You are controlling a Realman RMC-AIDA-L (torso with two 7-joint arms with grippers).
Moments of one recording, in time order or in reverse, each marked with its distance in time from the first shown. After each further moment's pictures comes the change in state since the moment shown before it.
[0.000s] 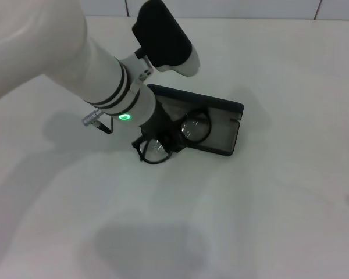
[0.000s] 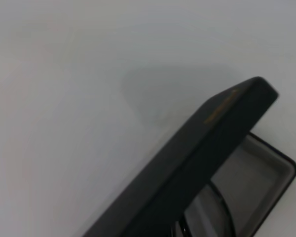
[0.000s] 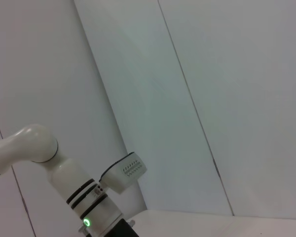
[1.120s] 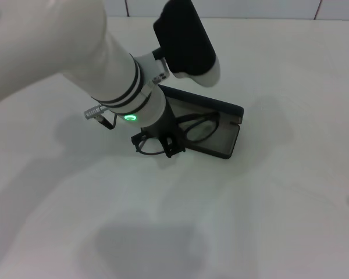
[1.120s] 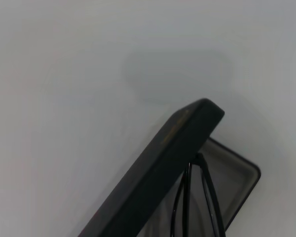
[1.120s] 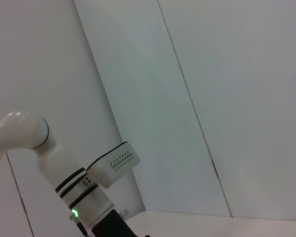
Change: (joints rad) left arm 0.012 0.002 0.094 0.198 0.089 0.137 -0.044; right arm -0.006 -0.005 0.000 0.023 0.000 0.002 -0.029
